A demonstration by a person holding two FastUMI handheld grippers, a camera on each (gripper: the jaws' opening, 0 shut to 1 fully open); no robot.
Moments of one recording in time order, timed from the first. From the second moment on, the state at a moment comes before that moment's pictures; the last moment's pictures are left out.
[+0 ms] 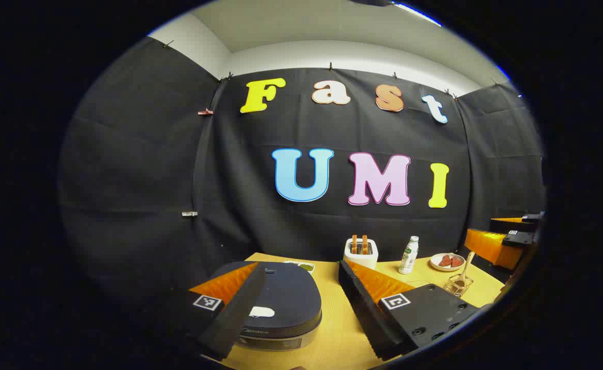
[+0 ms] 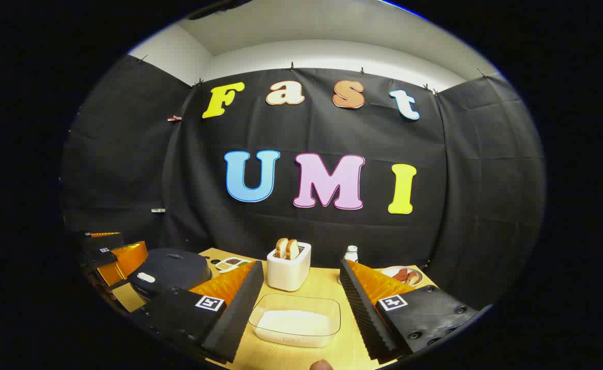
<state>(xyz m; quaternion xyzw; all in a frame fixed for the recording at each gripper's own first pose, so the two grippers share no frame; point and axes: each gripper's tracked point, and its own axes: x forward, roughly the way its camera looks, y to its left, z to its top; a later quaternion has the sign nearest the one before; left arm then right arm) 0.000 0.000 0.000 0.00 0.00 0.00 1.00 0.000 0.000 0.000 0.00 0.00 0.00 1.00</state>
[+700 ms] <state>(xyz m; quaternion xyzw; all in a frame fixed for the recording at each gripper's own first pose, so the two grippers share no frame) 0.002 0.002 -0.003 0.01 0.01 0.01 1.00 0.005 -0.001 0.000 0.00 0.00 0.01 1.00</state>
